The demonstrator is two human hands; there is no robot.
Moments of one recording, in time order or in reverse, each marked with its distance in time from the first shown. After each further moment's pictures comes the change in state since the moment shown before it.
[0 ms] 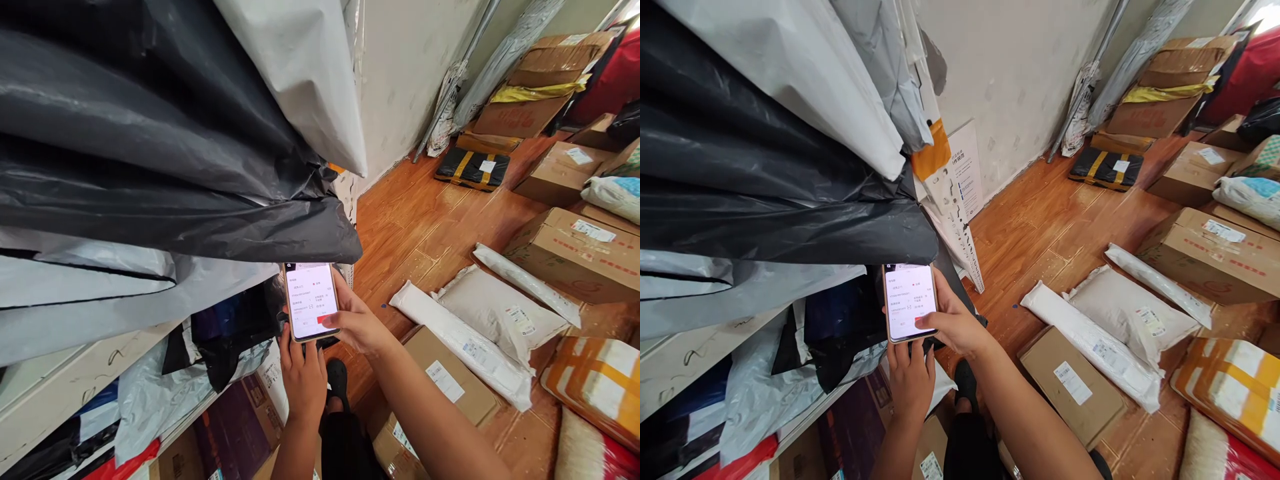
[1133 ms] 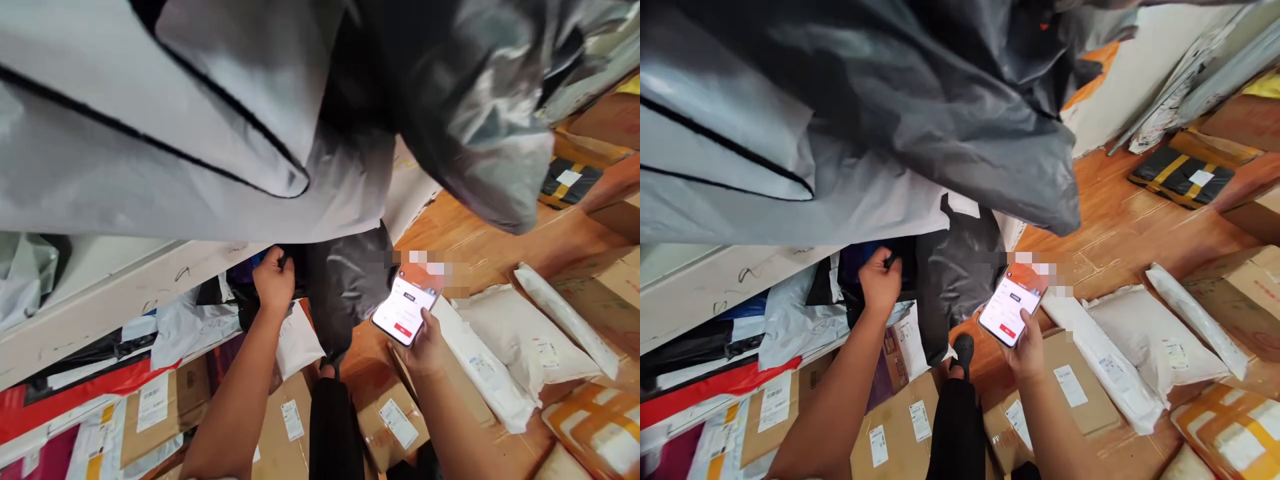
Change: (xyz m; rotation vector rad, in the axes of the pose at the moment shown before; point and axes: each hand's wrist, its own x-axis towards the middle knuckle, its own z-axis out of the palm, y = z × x) left_hand 0.090 -0.119 -0.009 -0.247 0.060 -0.548; right_hand -0.060 0.071 -0.088 0.042 0.816 -0.155
